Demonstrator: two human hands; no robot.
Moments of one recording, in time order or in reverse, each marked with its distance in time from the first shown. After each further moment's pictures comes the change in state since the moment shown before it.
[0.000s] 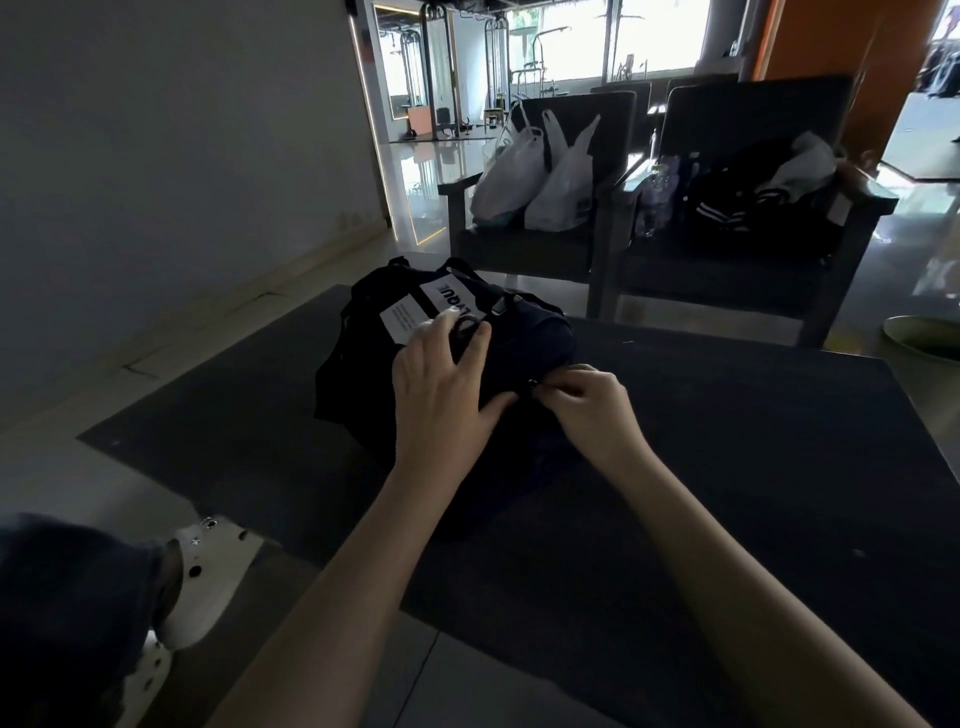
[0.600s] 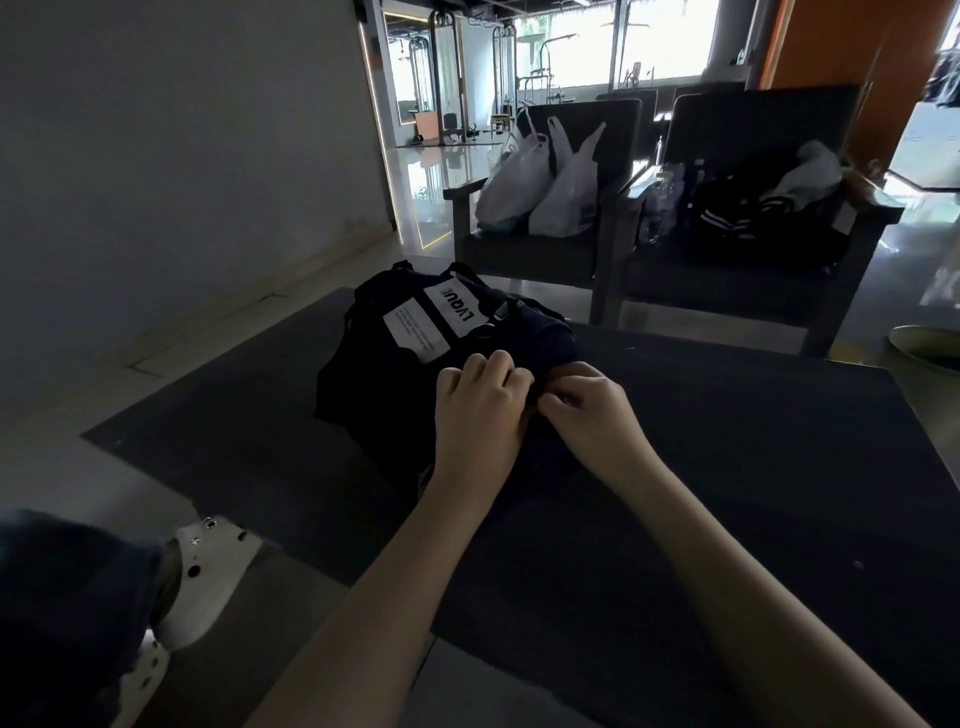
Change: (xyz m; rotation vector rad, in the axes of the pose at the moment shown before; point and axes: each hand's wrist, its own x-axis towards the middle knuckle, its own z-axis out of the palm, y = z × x) left_hand -0.004 0.029 0.015 -0.051 0.117 0.126; right_hand -0.003 -0.002 -0.007 -0.095 -0.081 -0.150
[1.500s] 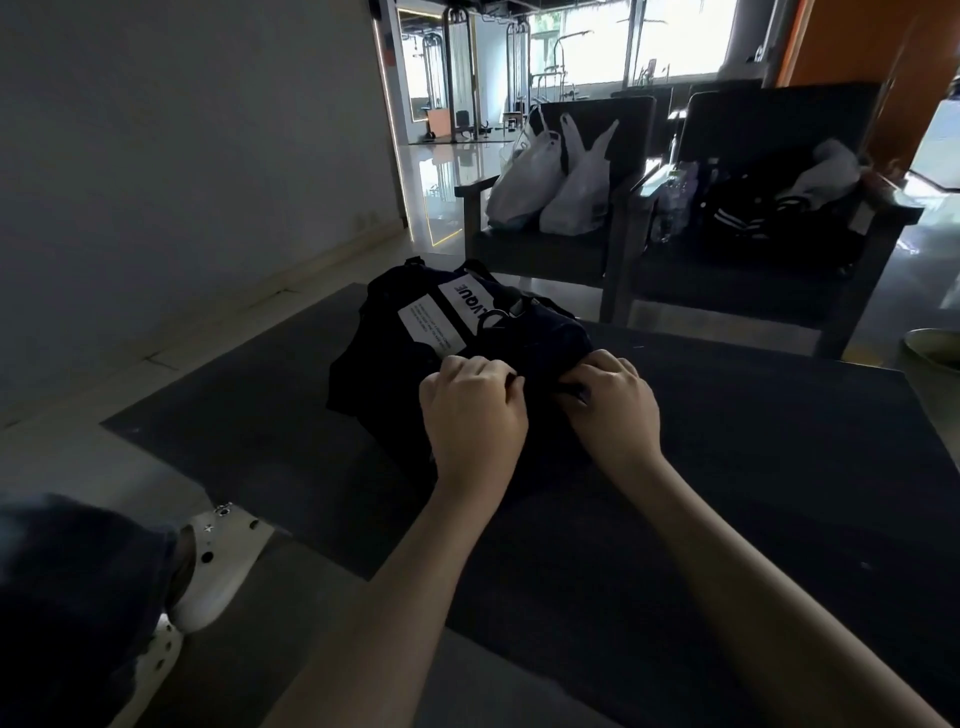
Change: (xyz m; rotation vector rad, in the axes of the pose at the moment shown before) left_hand -0.001 0.009 -0.020 -0.139 -0.026 -0.361; right_hand 0.008 0.027 0.002 -0.451 0.165 -0.149
